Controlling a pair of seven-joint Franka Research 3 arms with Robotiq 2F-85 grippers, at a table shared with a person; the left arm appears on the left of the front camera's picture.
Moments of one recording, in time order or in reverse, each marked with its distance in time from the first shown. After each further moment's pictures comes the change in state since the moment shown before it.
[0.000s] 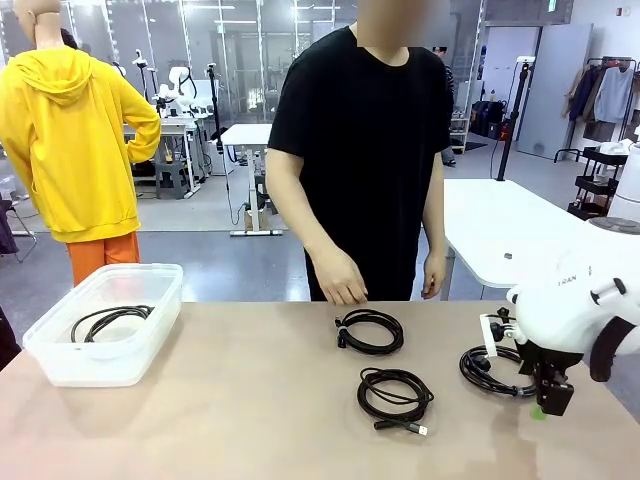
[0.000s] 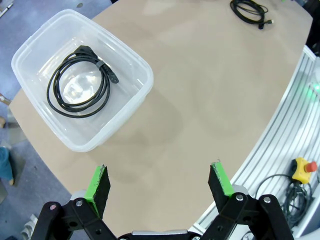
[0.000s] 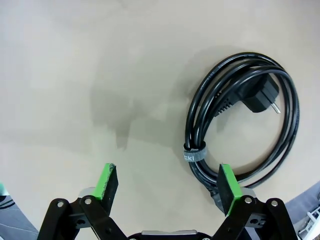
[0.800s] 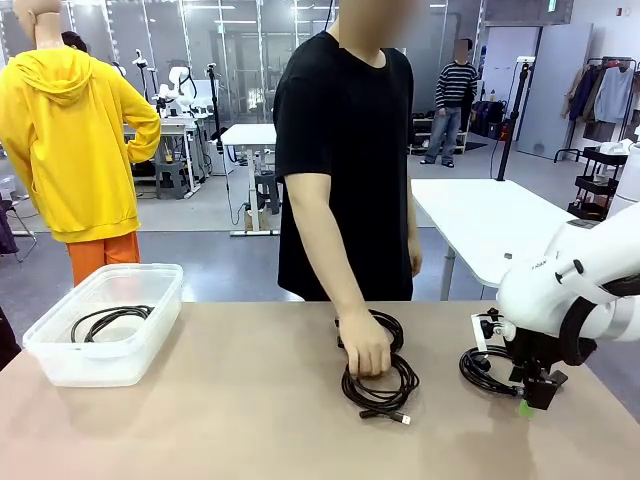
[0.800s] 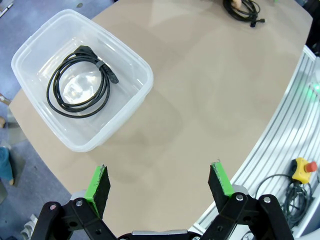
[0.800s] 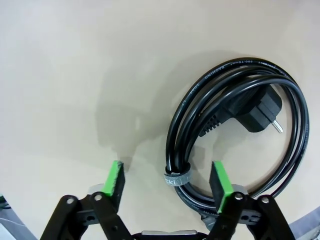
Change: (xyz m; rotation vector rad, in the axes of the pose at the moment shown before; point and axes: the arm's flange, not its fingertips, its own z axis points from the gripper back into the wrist) left arm 0.000 0.000 0.000 0.000 0.000 0.000; right arm 0.004 -0.032 -0.023 0.095 -0.016 -0.023
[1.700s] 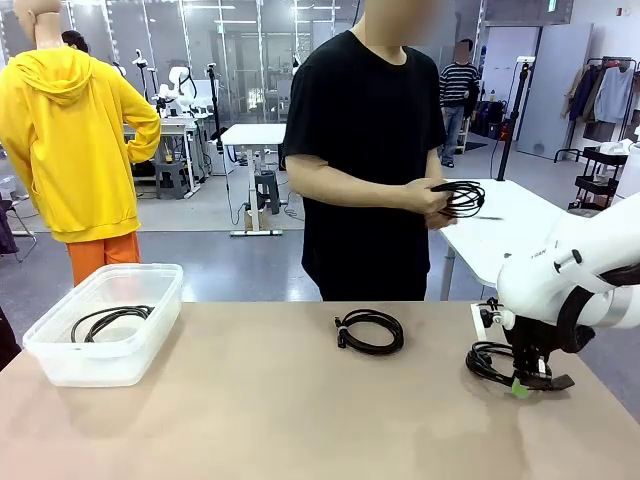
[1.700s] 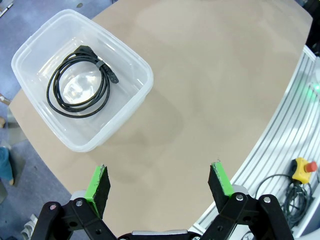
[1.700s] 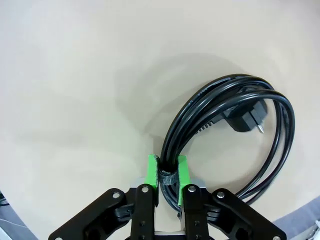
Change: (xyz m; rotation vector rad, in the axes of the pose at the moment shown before) left arm 0.000 0.000 0.000 0.000 0.000 0.000; right arm 0.005 -0.013 0.019 -0.027 -0.003 0.013
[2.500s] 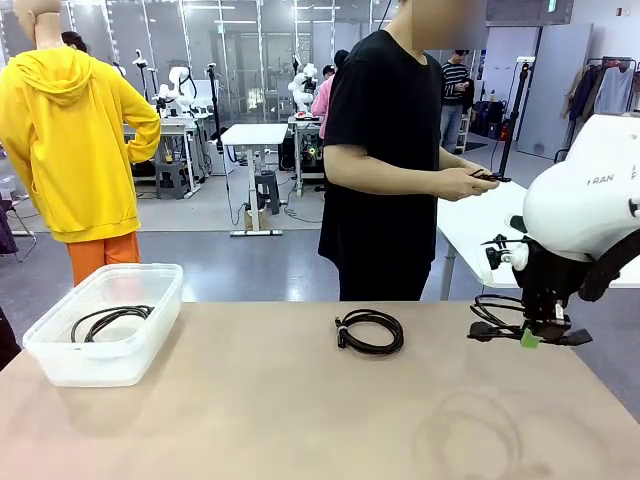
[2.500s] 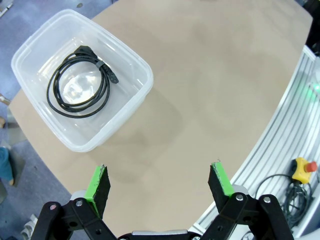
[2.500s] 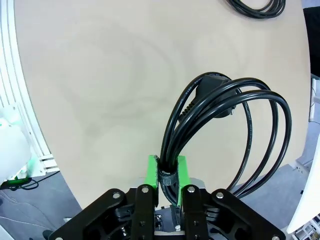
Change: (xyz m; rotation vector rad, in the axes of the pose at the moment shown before) left arm 0.000 0.000 0.000 0.000 0.000 0.000; right arm 0.034 0.054 0.139 -0.052 0.007 0.014
